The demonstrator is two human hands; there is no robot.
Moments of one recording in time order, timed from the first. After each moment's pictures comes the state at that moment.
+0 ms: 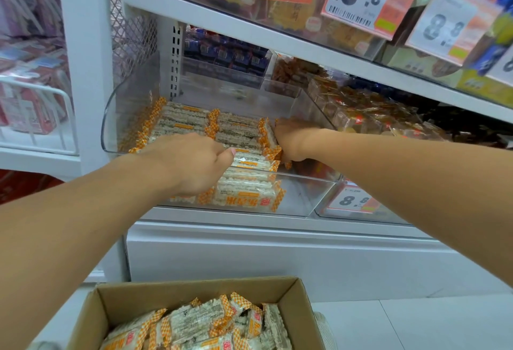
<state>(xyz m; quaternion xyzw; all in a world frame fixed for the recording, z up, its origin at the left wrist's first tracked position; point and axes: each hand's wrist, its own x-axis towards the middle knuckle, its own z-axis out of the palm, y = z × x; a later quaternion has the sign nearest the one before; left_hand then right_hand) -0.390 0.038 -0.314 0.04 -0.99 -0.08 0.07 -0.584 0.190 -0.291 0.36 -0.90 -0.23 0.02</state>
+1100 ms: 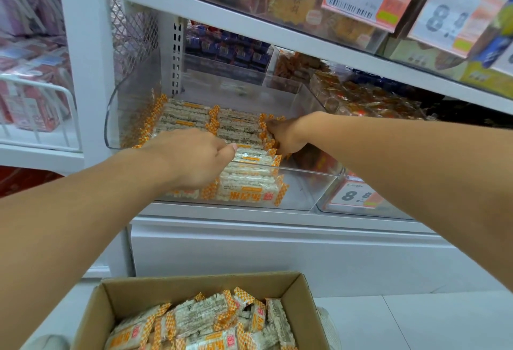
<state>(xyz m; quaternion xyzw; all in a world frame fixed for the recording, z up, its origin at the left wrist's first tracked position) -0.391 0.036 -0.314 0.04 -0.99 -0.09 0.06 -0.615 0.166 -0.302 0.34 -0.90 -0.26 -0.09</state>
